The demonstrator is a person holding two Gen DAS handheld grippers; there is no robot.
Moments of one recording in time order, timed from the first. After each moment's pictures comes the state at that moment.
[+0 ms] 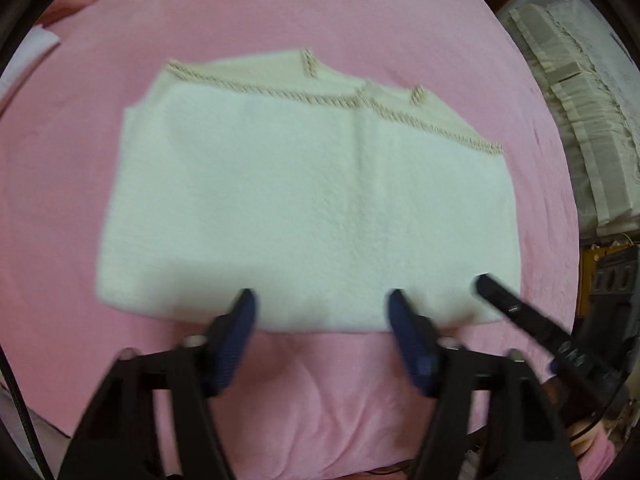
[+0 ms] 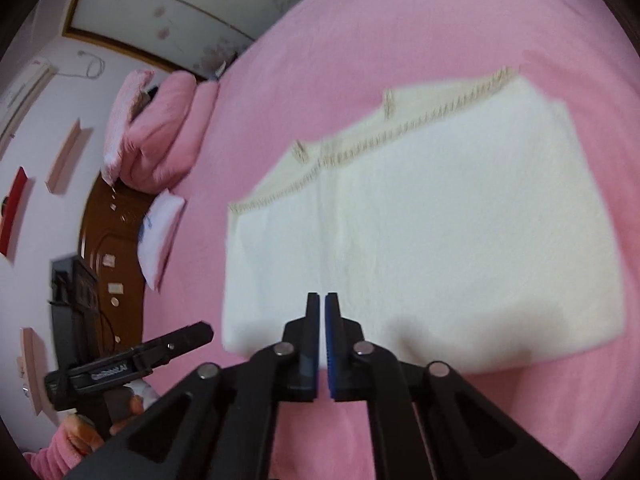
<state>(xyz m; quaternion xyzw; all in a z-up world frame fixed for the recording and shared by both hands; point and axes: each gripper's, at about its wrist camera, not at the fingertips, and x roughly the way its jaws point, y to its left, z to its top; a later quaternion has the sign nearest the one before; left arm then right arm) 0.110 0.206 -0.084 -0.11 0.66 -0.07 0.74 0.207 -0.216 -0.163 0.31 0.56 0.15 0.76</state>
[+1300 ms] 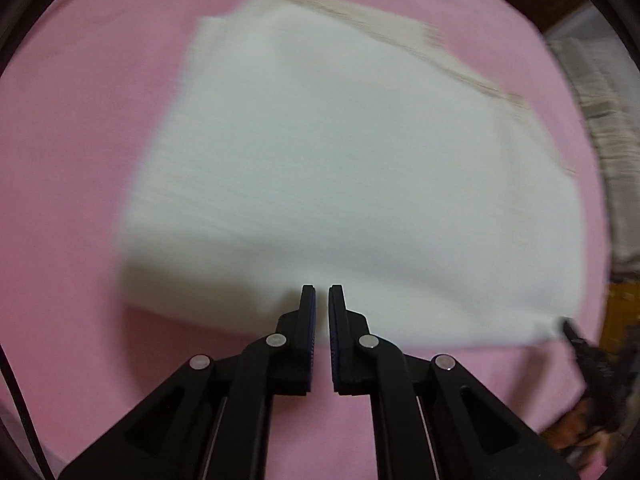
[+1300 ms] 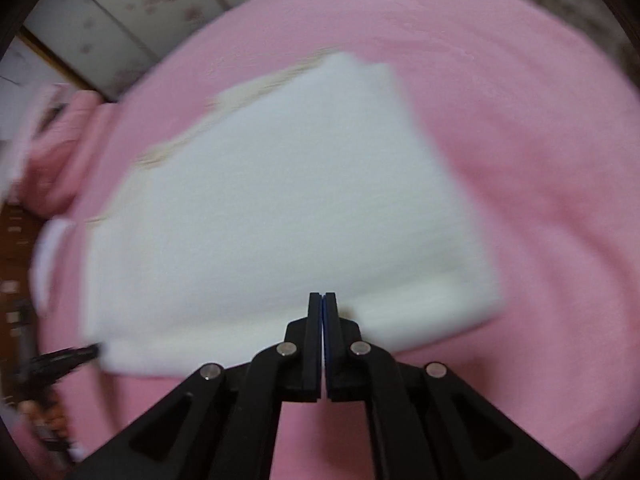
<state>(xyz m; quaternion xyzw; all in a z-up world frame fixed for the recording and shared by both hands) 0.086 0.263 -0.183 -0.17 0.65 -0.04 0.74 0.134 -0.259 -0.224 0.29 0.53 0.03 0.80</state>
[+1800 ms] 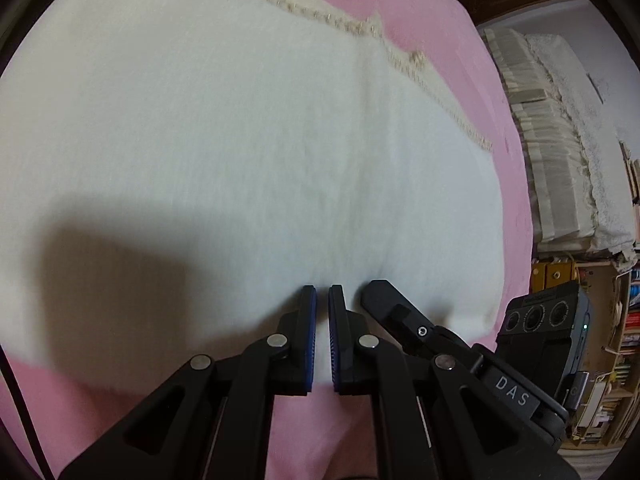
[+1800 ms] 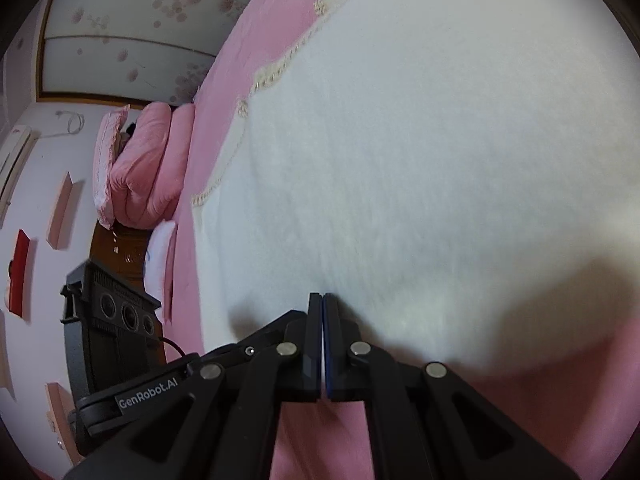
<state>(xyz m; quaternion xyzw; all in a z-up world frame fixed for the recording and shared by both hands) 0.127 0.184 -0.207 -0.25 0.63 -0.16 0.71 0.174 -0.192 -0.279 0.44 0.51 0.11 0.73</state>
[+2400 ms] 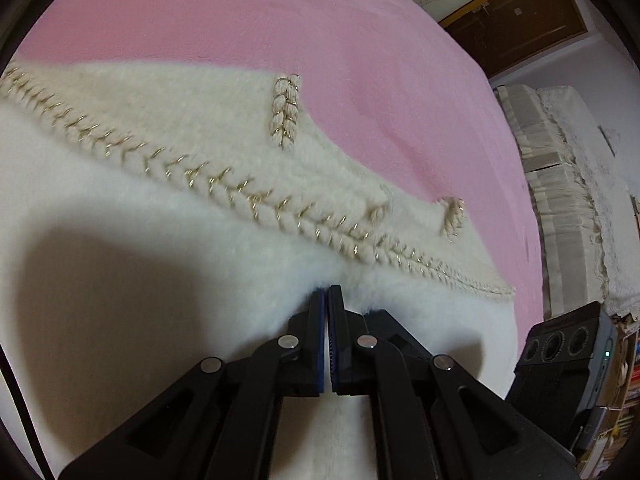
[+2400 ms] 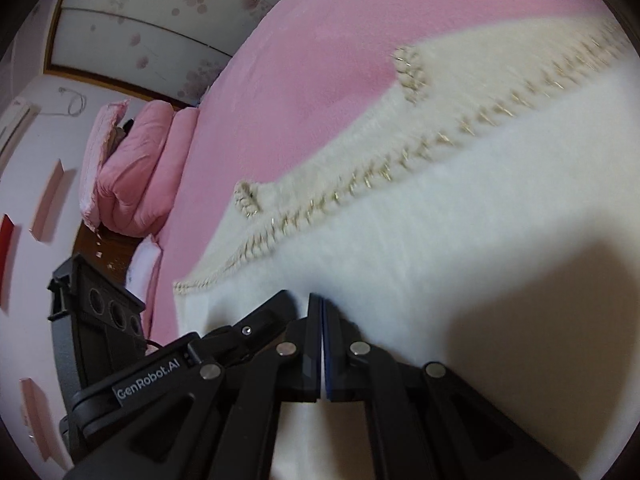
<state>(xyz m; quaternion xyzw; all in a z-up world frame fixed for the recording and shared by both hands) 0.295 0.181 -0.233 -0.27 0.57 -0.10 0.77 0.347 -0.178 -0.289 0.36 0.51 0.12 0.77</state>
